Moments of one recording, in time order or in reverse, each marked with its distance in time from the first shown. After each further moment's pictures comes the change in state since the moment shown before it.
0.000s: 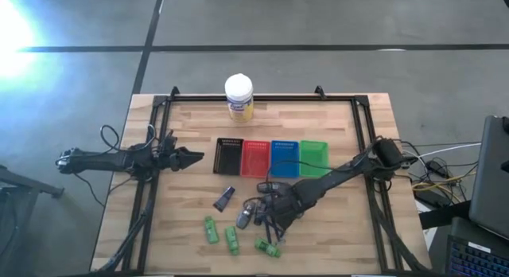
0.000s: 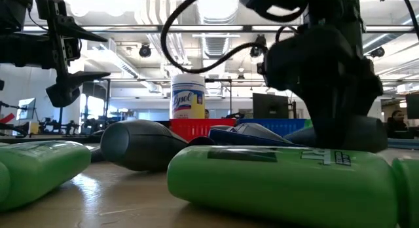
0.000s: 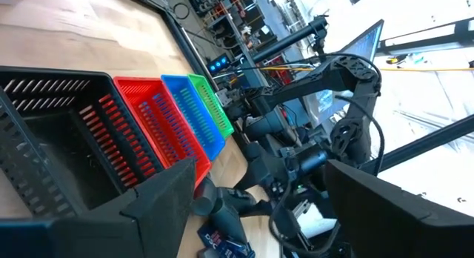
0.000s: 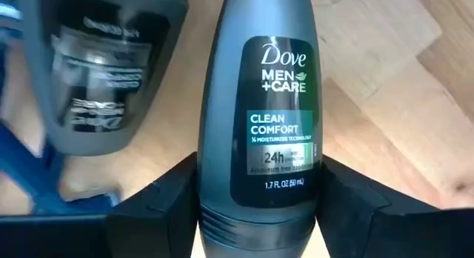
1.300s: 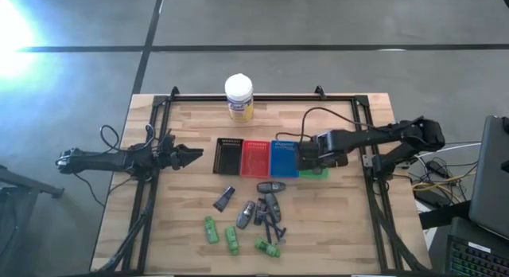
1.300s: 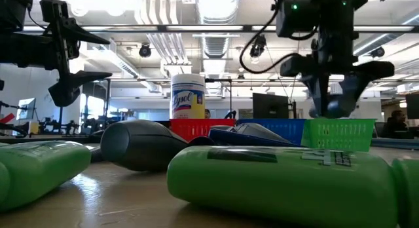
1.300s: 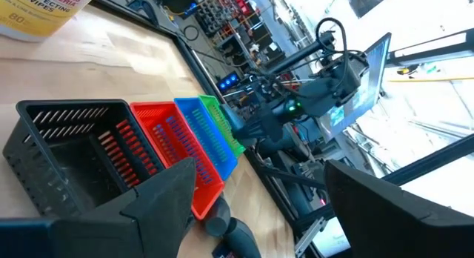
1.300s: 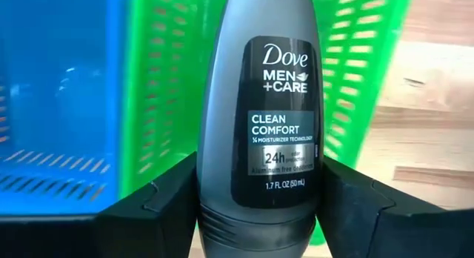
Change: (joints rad) left arm 0.000 0.000 0.000 0.006 -0.074 0.047; right arm -0.411 -0.471 -0.352 -0.146 0.129 0.250
